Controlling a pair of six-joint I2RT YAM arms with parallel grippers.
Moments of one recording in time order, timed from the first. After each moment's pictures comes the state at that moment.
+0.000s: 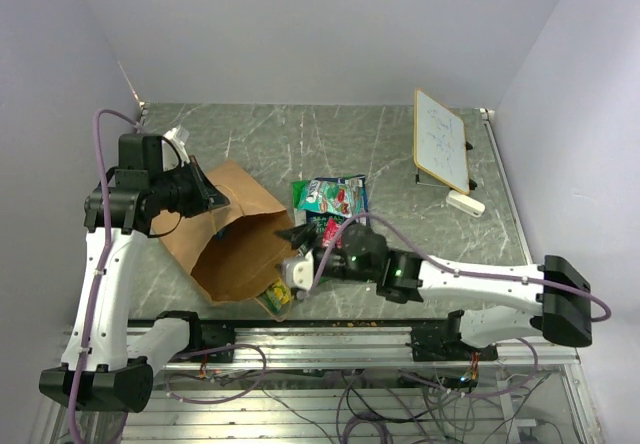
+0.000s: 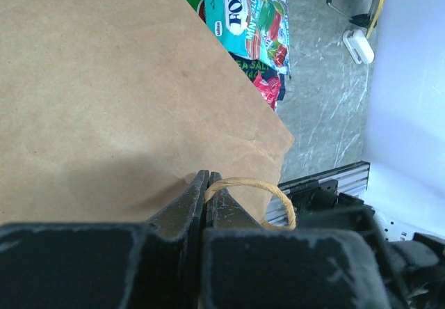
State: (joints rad) left arm -0.05 1.02 1.29 -1.04 0.44 -0.49; right arm 1.21 1.25 0.81 0.25 -0.13 -0.81
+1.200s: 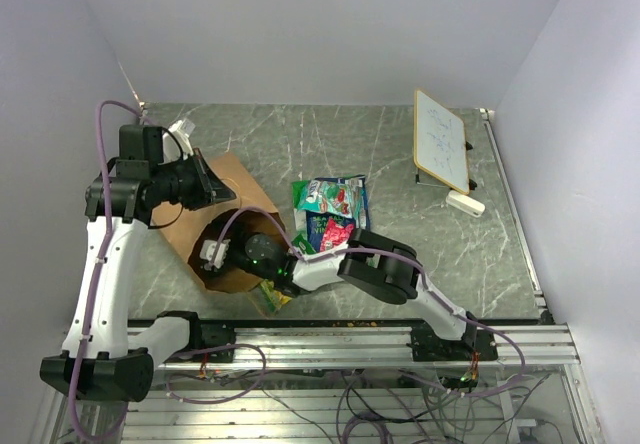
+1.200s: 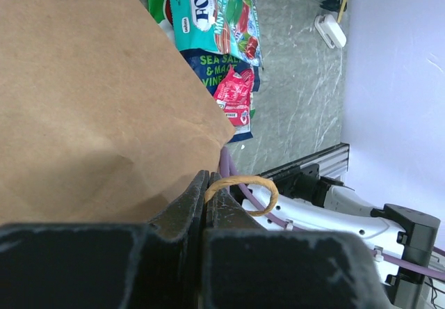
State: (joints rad) left arm -0.05 1.07 1.33 -1.04 0.54 -0.48; right arm 1.24 2.31 1.33 0.95 0.09 -0.61
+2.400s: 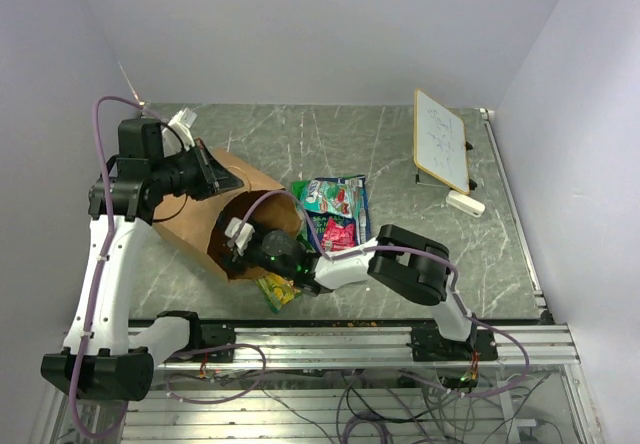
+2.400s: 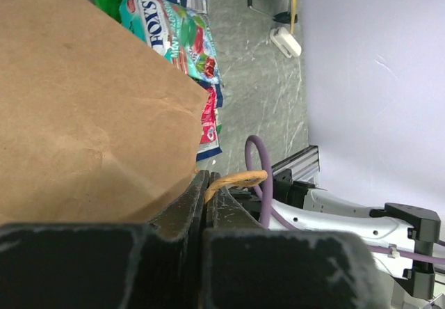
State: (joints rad) left arm -0.05 1.08 1.31 -0.89 0.64 -0.54; right arm 1.23 2.10 1.14 0.85 0.14 -0.22
